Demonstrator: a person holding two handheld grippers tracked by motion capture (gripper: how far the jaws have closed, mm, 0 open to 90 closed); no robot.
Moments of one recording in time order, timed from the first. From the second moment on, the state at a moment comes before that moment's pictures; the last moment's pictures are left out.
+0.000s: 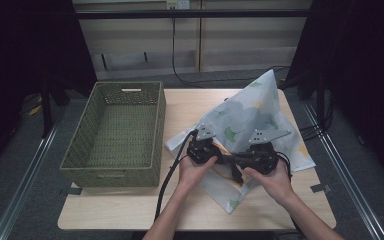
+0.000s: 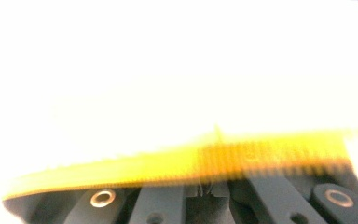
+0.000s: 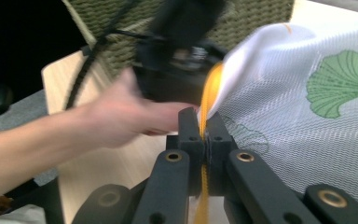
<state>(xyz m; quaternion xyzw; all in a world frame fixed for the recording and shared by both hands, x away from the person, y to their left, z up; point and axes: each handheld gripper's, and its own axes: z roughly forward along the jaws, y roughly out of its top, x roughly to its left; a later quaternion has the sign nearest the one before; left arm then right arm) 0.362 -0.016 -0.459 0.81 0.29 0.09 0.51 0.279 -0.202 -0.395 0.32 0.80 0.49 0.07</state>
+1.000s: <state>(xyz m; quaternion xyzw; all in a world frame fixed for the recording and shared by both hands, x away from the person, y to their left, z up) 0.301 0.040 -0.478 0.85 0.31 0.14 0.41 0.297 -0.216 -0.431 0.37 0.81 0.45 0.06</state>
